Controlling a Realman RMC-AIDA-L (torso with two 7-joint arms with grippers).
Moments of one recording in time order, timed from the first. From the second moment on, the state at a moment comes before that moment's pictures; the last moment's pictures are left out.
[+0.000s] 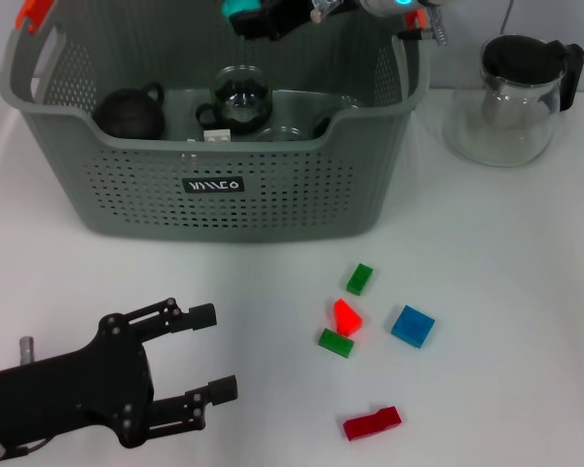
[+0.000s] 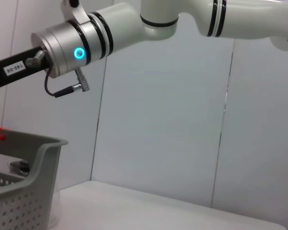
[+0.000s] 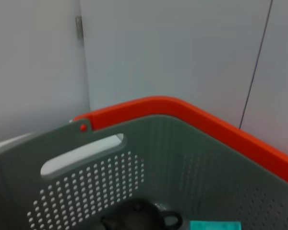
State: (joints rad) left arm -0.33 -2.16 0.32 0.58 2.18 1.96 -0.91; right arm 1.19 2.09 -1.12 -0.61 -2.22 -0.82 2.12
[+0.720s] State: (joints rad) left arm -0.32 -2.15 0.32 0.58 2.16 1.96 -0.91; right arm 0.59 2.01 -1.00 -1.45 -1.97 -1.81 2.25
